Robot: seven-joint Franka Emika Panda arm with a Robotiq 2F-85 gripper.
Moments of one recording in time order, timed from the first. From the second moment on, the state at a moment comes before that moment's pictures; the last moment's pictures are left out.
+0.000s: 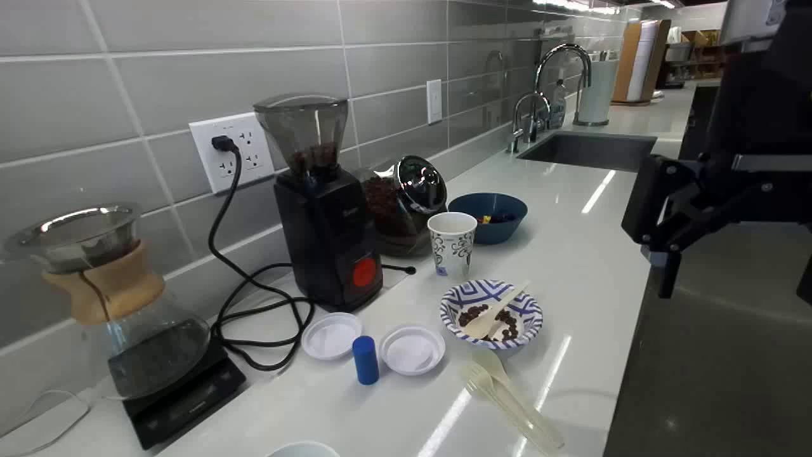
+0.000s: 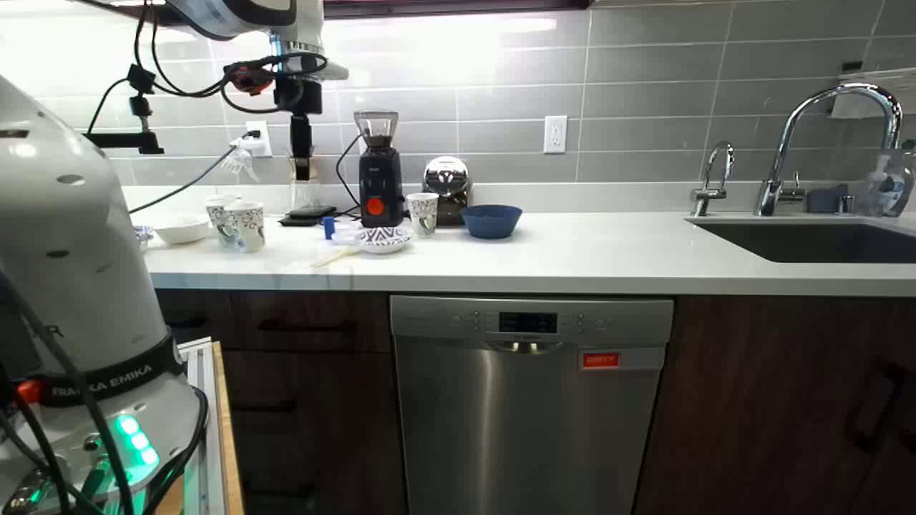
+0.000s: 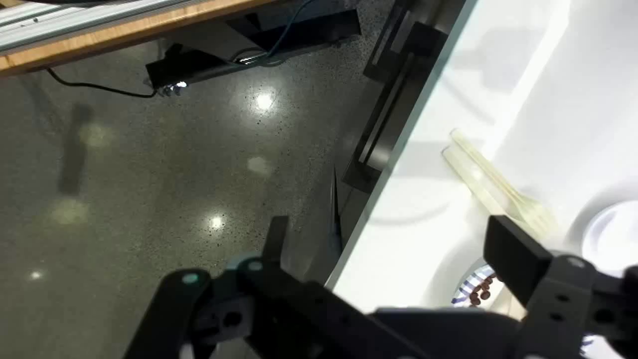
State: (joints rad) arm 0.13 -0.62 0.37 -2.53 0.24 1.85 0.60
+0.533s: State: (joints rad) arm 0.13 -0.62 0.37 -2.53 0.24 1.86 0.60
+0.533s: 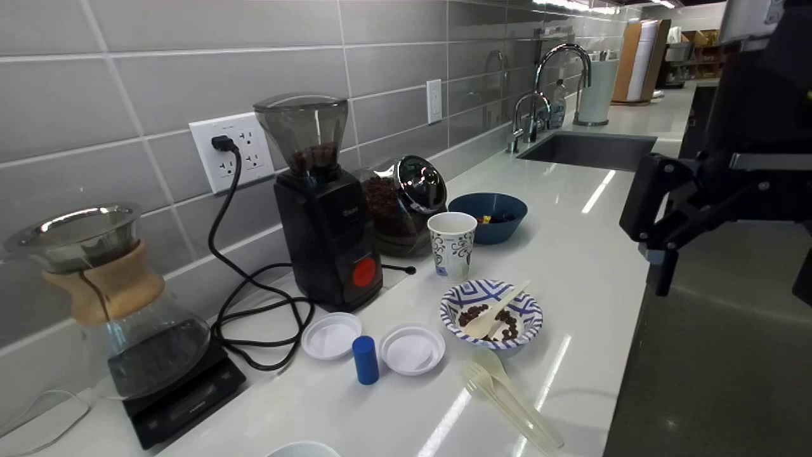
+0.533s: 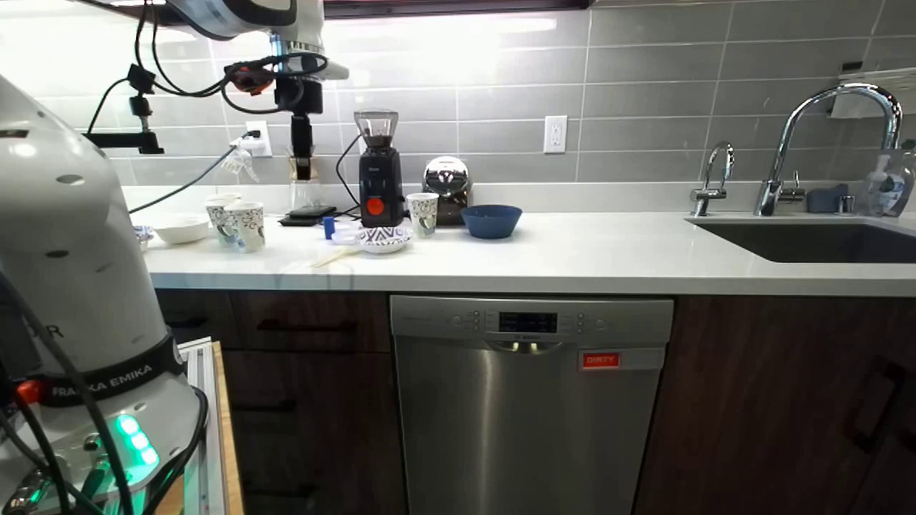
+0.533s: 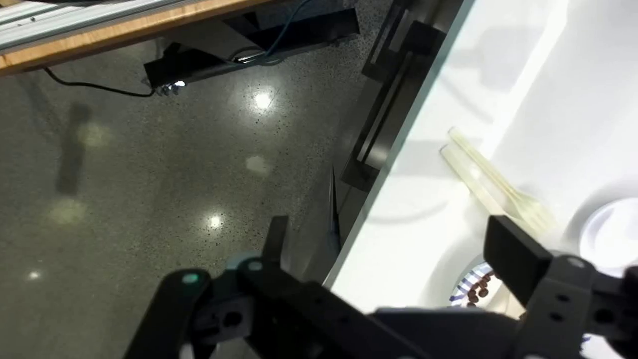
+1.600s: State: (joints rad) arm 0.17 -0.22 0.48 -2.42 0.33 2.33 1.01
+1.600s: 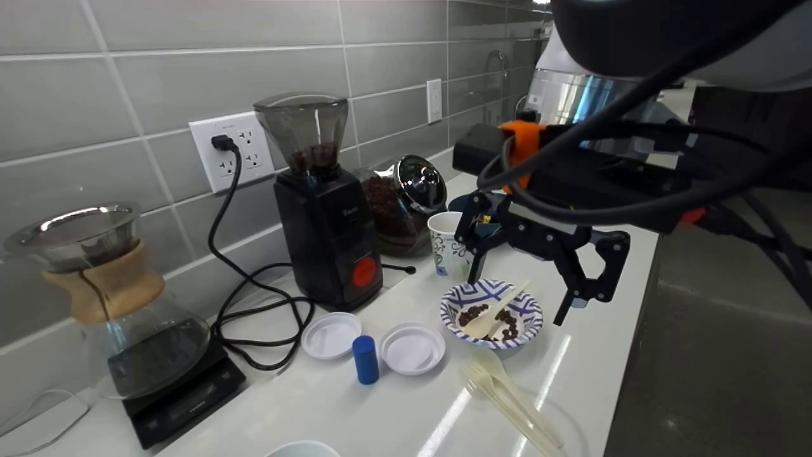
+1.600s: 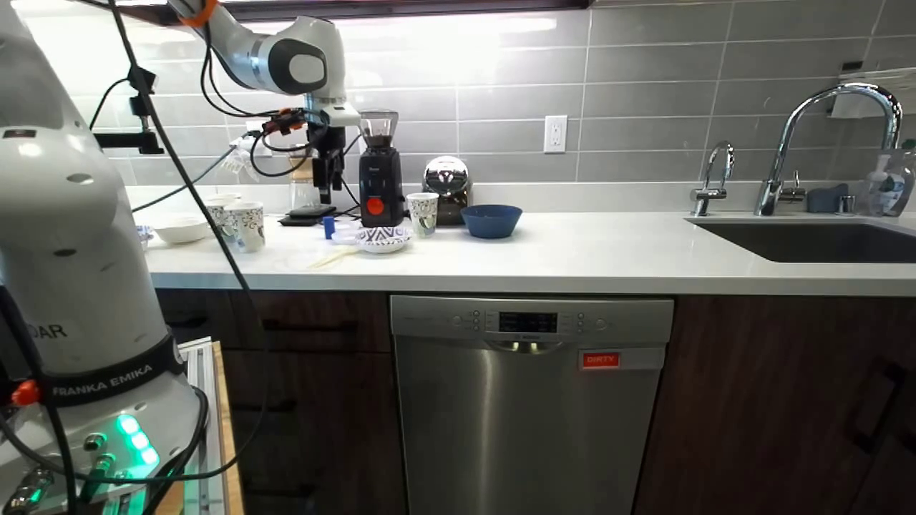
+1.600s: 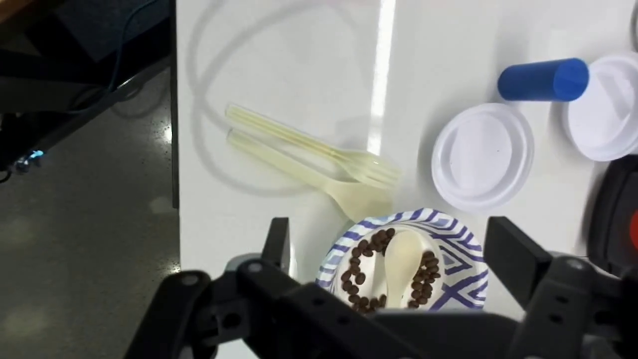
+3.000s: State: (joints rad) arm 0.33 0.24 0.45 -2.28 0.50 2.86 0.74
